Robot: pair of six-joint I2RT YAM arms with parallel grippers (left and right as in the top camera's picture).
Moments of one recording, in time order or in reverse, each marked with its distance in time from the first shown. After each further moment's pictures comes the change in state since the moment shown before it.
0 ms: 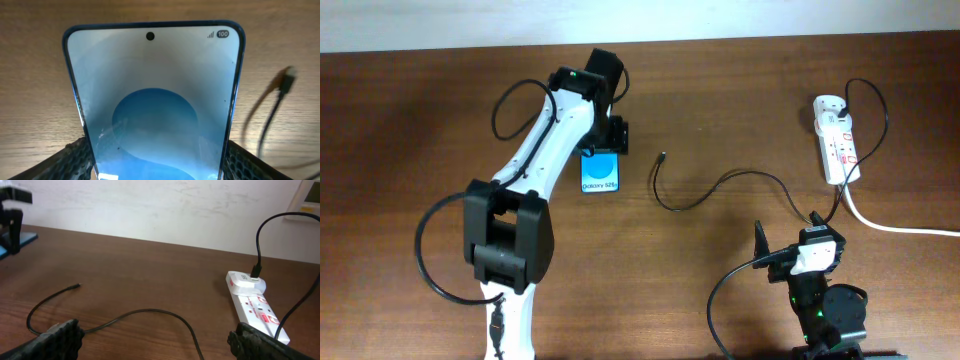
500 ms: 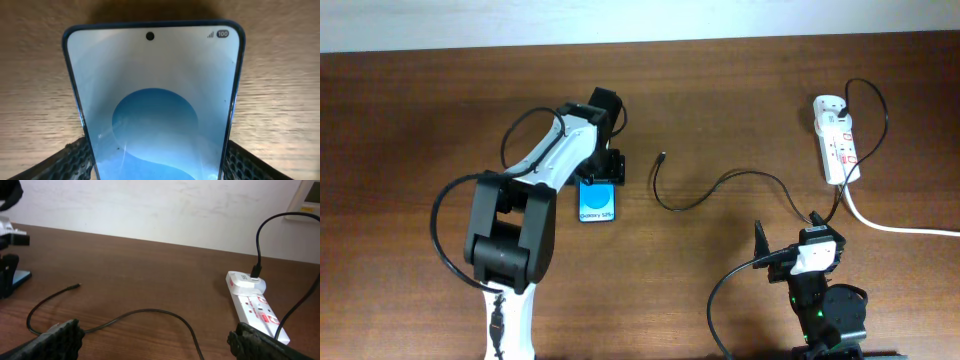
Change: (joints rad) left arm 0.000 0.000 -0.290 0.172 0.000 0.000; right arm 0.000 0.000 0.000 0.000 0.000 0.000
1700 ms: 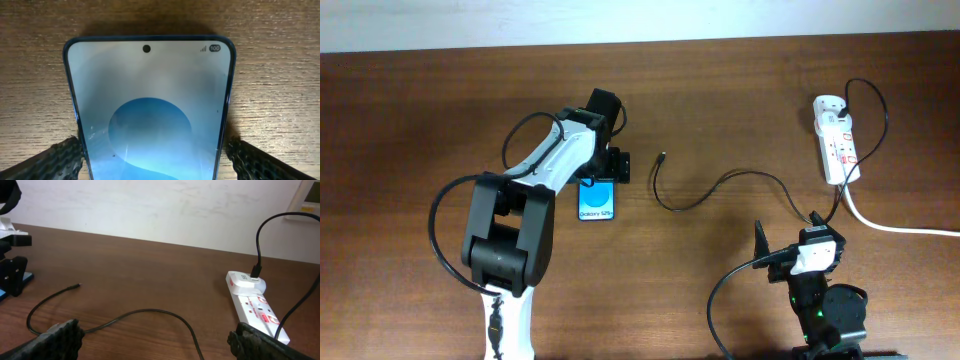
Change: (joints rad) left arm 0.000 -0.018 -0.081 0.135 -0.007 0.002; right arm 0.000 0.000 0.000 0.000 0.000 0.000
